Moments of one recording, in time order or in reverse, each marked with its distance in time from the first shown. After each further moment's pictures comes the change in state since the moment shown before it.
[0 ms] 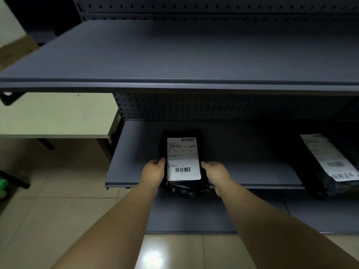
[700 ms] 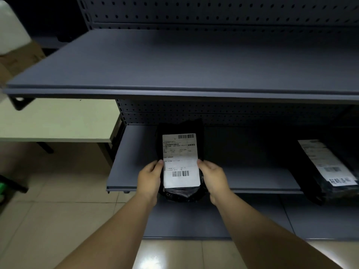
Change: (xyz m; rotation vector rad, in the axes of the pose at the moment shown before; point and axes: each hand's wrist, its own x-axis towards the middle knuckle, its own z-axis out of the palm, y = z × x) left_hand -0.027 -0.002 -0.014 -0.544 -0.060 0.066; right_hand -0.025 -0.003 0.011 0.374 -0.062 -0.161
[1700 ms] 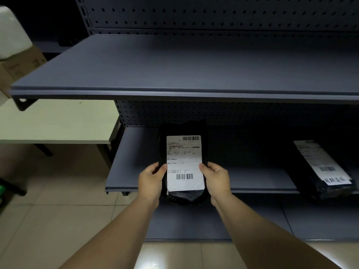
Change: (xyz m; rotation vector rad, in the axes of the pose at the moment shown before) left_hand -0.014 -0.001 0.008 0.032 0.023 0.022; right_hand 0.003 0.010 -0.010 0.027 0.148 -0.057
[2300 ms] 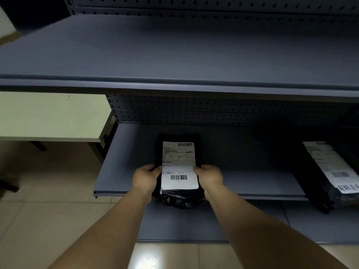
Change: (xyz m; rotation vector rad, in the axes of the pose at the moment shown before) left_hand 0.047 -0.009 0.007 0.227 0.029 -0.111; right_hand 0.048 0.008 0.021 -0.333 0.039 0.135
